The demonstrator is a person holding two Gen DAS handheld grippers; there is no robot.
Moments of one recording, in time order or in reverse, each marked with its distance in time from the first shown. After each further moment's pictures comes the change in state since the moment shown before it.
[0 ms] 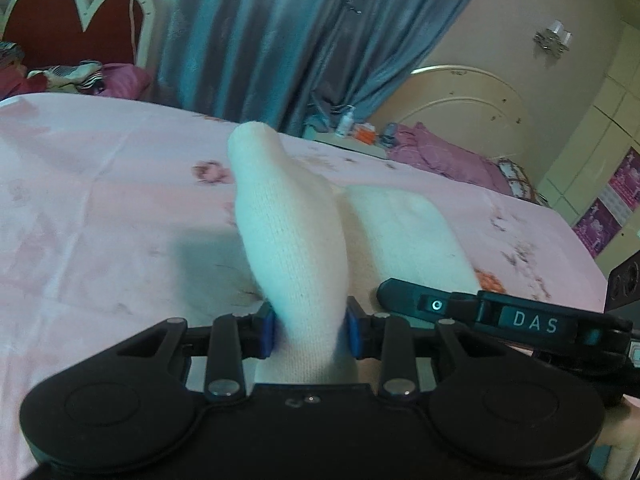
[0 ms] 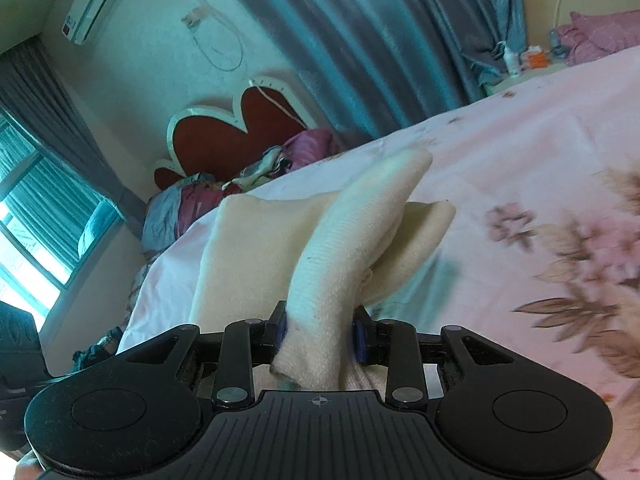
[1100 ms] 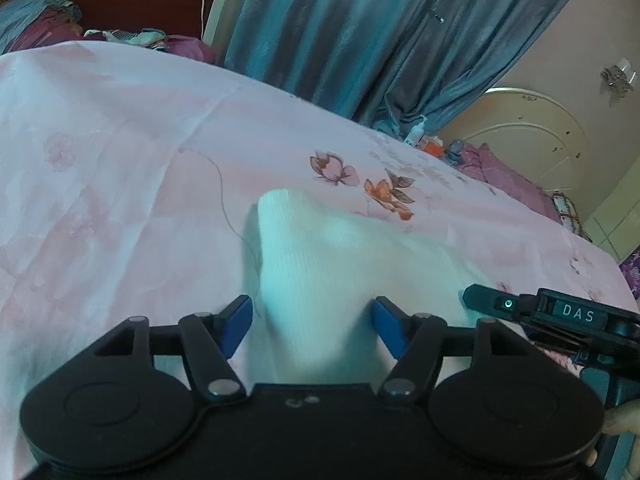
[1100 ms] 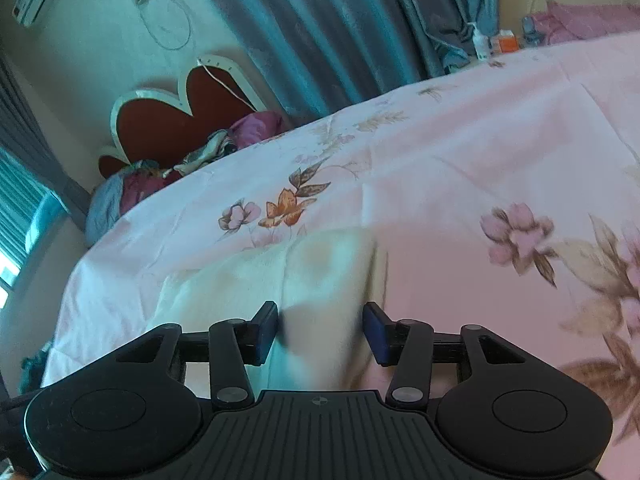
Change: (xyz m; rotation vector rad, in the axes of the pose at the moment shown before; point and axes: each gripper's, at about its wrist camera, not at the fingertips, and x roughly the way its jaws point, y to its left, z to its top) left arm 0.069 0.090 0.014 -0.151 0.007 0.113; right arm 0.088 -0.030 0.025 -0.043 0.031 -0.187
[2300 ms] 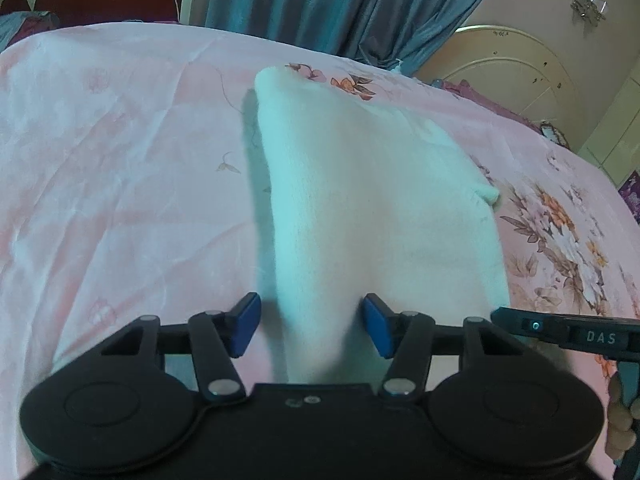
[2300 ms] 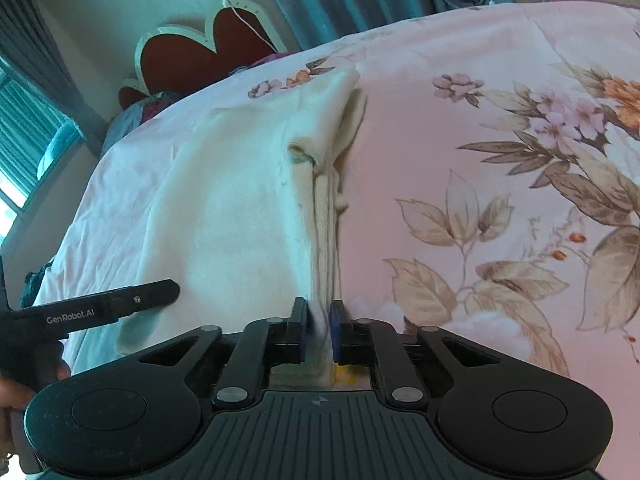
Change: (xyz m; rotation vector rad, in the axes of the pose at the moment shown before) left arm -0.071 -0.006 -0.098 0.148 0.098 0.021; right arm -0.103 -0.005 -0.115 -0.061 0.173 0.021
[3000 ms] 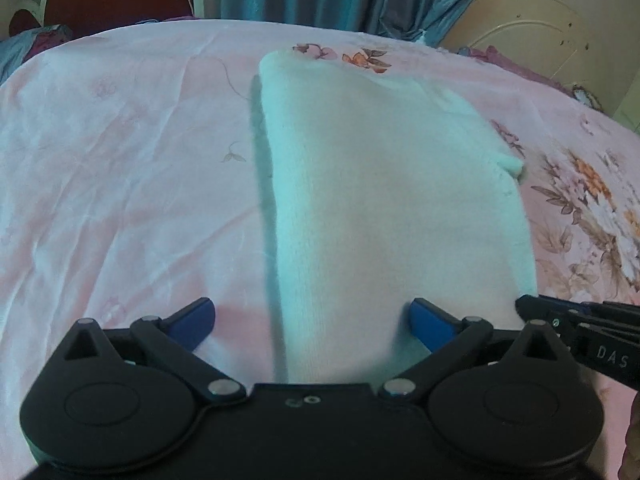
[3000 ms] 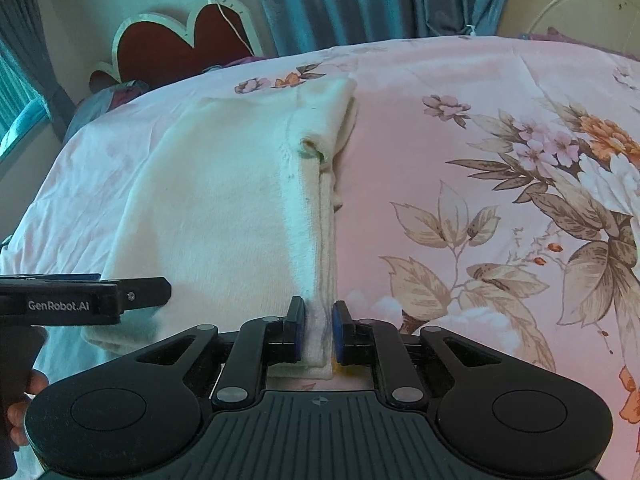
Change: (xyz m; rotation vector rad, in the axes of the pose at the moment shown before) left arm 0.007 -0.022 0.002 0.056 0.073 0.149; right arm 0.006 0.026 -0.015 -0.072 -0.049 -0.160
